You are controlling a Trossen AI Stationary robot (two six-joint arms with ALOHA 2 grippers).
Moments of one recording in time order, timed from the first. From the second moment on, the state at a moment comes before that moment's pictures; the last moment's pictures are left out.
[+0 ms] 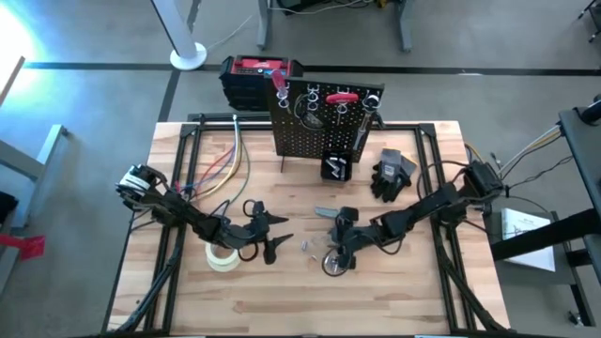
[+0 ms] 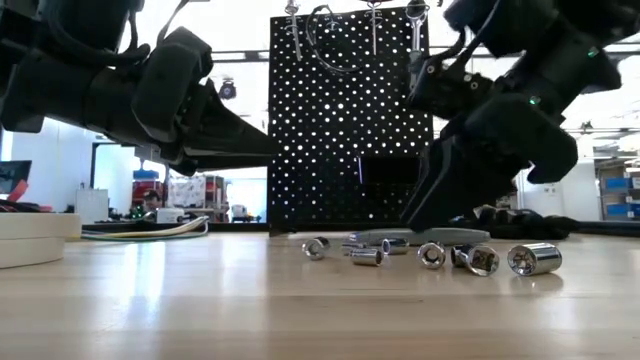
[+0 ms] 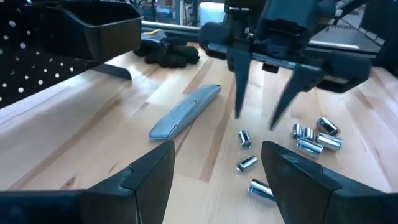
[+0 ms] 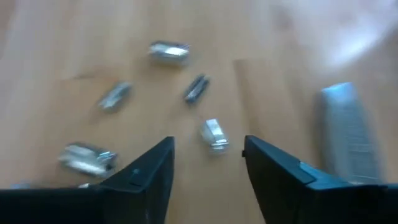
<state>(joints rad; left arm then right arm) -0.40 1.72 0.45 0.97 -0.64 -0.27 0.35 1.72 0.71 0.16 0.32 0.26</state>
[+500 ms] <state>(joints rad) -0.40 1.72 0.46 0.91 -0.60 -0.24 0.28 1.75 0.72 0.19 0.19 0.20</state>
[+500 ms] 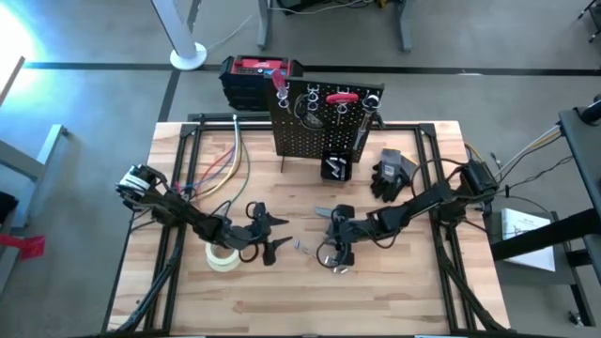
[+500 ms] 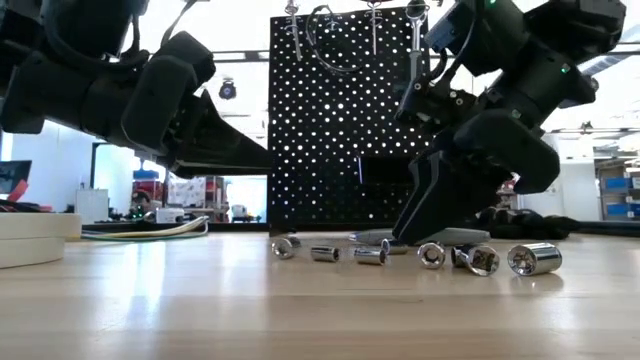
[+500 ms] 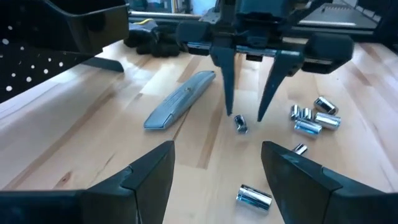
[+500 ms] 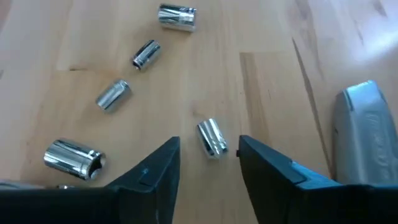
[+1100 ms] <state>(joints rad) -0.40 1.72 0.46 0.90 -0.60 -0.25 0.25 1.79 0.73 0.20 0.13 0.18</state>
